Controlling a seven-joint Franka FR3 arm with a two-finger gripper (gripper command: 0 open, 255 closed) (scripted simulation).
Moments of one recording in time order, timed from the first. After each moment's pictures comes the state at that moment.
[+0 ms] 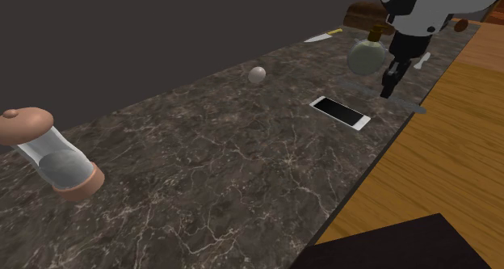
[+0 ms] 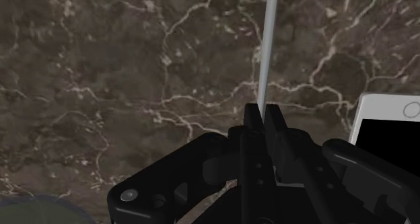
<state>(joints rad) -0.13 0.16 -0.25 -2.05 0.00 2.17 -0.90</state>
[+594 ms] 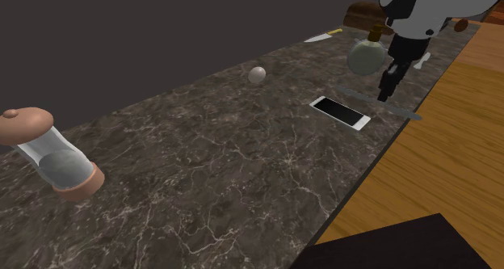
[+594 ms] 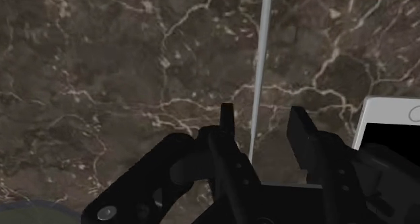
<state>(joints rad) -0.13 0.17 -0.25 -2.05 0.00 2.18 -0.90</state>
